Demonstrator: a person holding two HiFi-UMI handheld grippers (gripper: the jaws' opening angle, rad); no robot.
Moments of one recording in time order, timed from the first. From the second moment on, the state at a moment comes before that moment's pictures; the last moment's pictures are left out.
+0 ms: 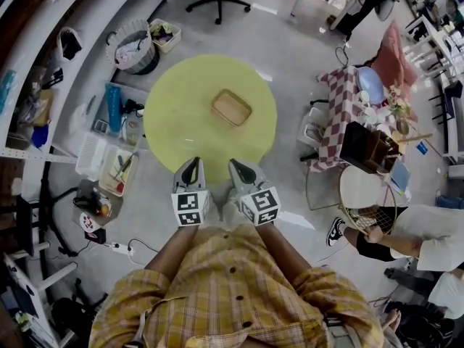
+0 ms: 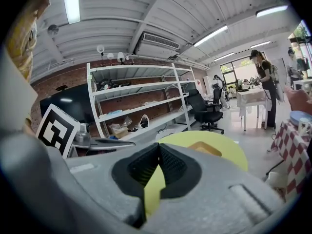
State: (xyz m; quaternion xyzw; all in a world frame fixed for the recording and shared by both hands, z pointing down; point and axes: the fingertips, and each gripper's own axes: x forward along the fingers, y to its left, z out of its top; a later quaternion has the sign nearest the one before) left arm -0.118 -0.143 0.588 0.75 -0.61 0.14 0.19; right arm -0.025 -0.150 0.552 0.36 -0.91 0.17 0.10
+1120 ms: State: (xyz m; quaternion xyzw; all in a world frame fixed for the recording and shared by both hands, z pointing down) left arm -0.133 -0.181 0.669 0.74 -0.59 0.22 0.23; right arm -0.033 -0.153 0.599 0.37 -0.89 0.22 0.14
